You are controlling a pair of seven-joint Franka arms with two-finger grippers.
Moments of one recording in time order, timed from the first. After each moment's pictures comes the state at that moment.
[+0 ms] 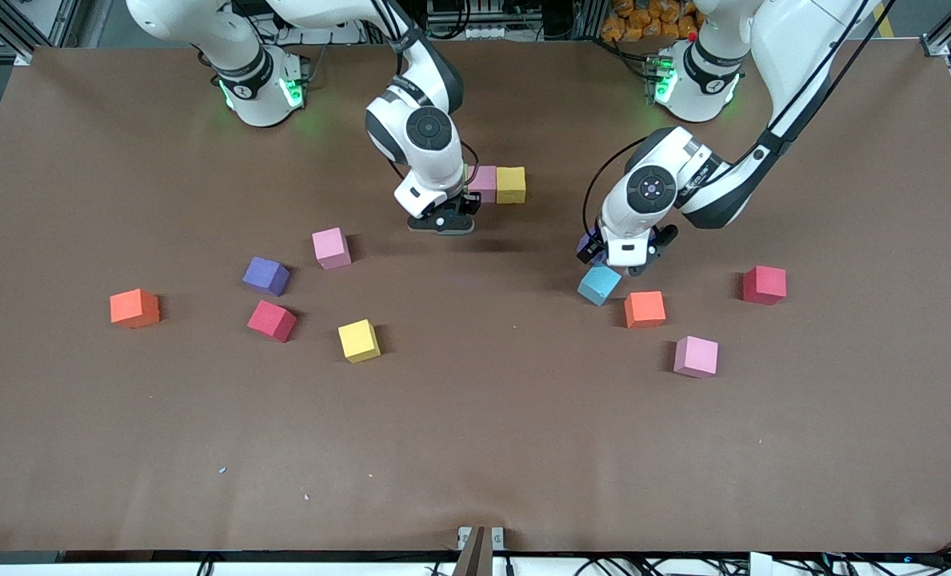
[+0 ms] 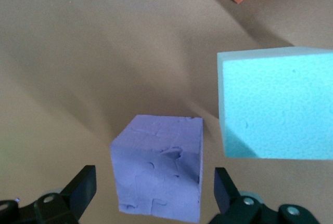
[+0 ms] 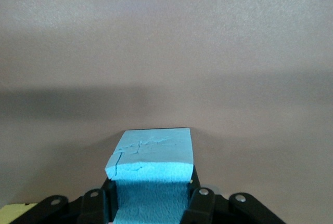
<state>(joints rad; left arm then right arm) 0.26 0.43 -0.80 -2.27 0.29 2.35 -1.56 0.95 0.43 -0.04 -2.07 0.16 2.46 0.83</state>
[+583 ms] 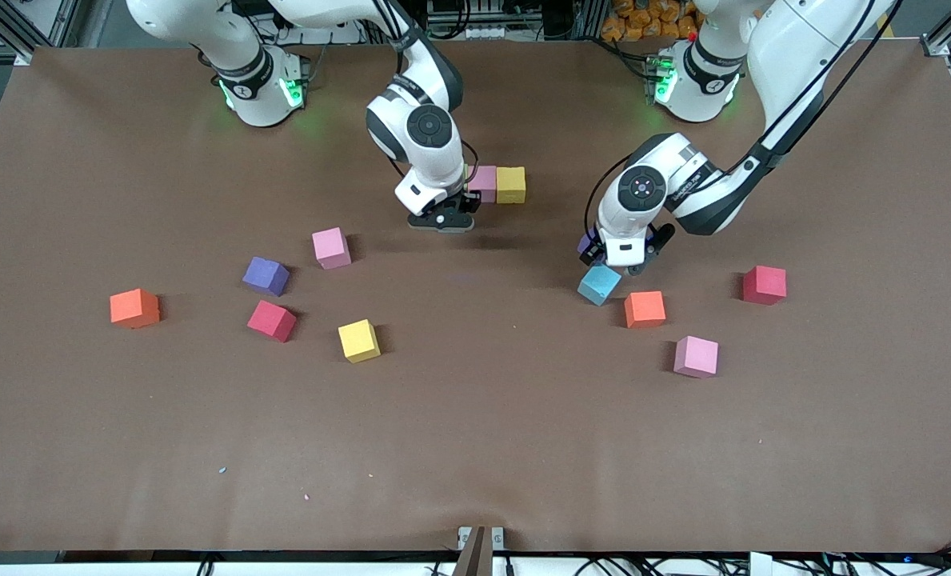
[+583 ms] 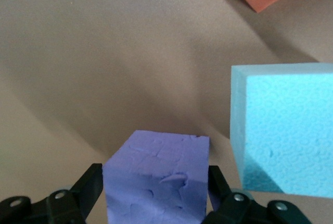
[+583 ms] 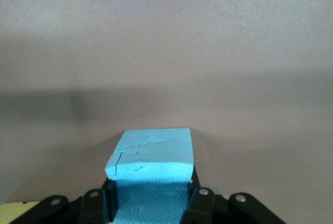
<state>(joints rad) 0.26 0.48 -0.80 -2.28 0.42 2.39 -1.73 0.96 0.43 -0.04 -2.08 0.17 2.48 0.85</state>
